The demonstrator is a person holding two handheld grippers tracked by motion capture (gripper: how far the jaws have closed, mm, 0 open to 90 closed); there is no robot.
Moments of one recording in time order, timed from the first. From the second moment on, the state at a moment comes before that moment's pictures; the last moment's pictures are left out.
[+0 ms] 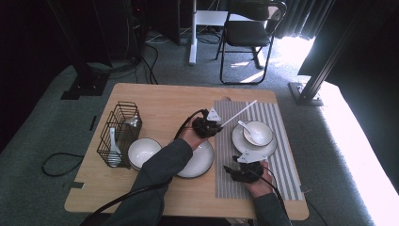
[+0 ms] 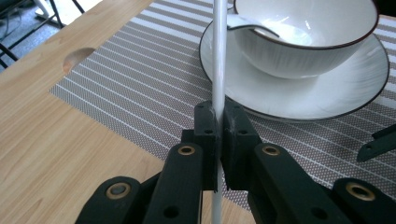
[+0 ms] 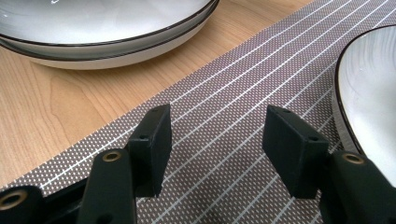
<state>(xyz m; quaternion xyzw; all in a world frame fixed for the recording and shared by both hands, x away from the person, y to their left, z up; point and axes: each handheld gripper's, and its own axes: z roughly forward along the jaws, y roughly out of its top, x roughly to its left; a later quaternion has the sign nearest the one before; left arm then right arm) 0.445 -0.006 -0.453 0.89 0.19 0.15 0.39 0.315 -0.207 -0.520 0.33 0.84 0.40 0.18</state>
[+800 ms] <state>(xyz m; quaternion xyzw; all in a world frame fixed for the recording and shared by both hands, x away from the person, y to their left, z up) 0.456 -0.031 -0.477 0.91 0.20 0.14 0.34 0.314 -0.206 -0.522 0.32 0.84 0.40 0.18</state>
